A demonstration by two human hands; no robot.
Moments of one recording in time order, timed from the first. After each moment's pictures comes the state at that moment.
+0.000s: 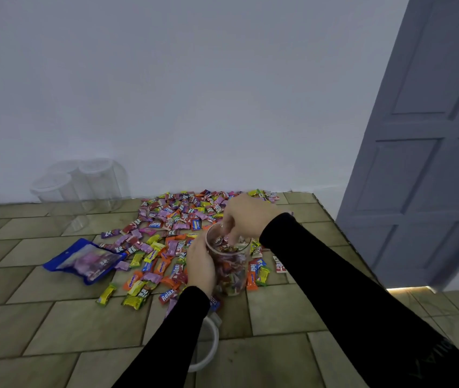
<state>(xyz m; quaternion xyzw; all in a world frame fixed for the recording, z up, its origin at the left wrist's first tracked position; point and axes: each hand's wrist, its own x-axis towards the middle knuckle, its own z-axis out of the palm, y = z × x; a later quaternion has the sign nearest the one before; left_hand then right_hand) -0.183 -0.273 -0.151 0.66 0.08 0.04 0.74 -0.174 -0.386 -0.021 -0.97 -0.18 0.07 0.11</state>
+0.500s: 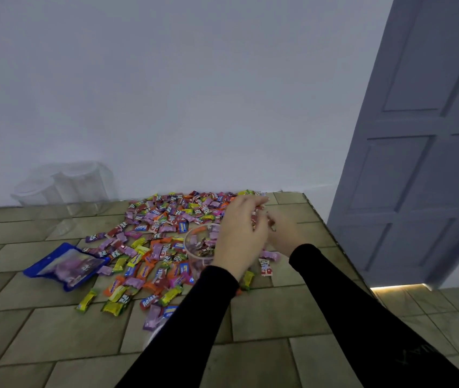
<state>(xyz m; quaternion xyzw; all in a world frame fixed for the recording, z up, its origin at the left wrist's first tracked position) -0.203 -0.358 -0.065 0.84 -0.22 0.20 0.45 -0.146 -0.491 -0.127 -0.94 0.02 -0.07 0.32</state>
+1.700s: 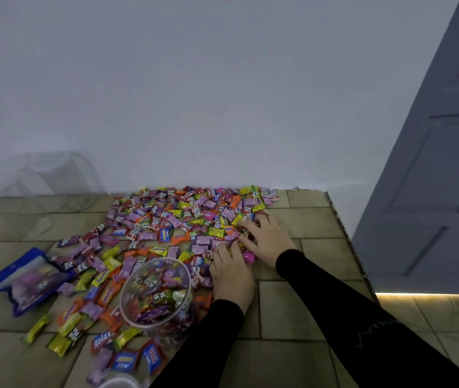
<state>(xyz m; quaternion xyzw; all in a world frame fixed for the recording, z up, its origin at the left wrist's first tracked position) -0.094 -0.418 -0.217 0.99 0.02 0.07 0.14 -0.016 -0.529 -0.218 -0.98 -0.14 -0.06 0.11</state>
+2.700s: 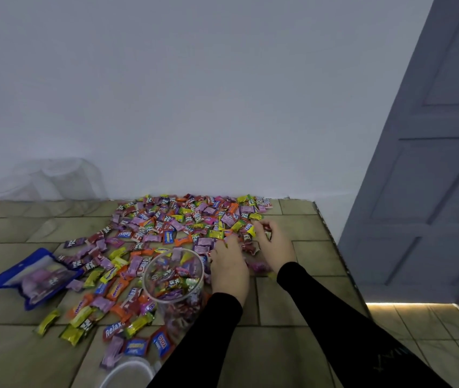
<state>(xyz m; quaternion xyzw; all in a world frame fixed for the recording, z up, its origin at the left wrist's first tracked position) -0.113 -0.411 -0.176 0.95 0.03 0.10 0.29 -0.070 -0.522 -0.185 -0.84 0.05 -0.12 0.52</state>
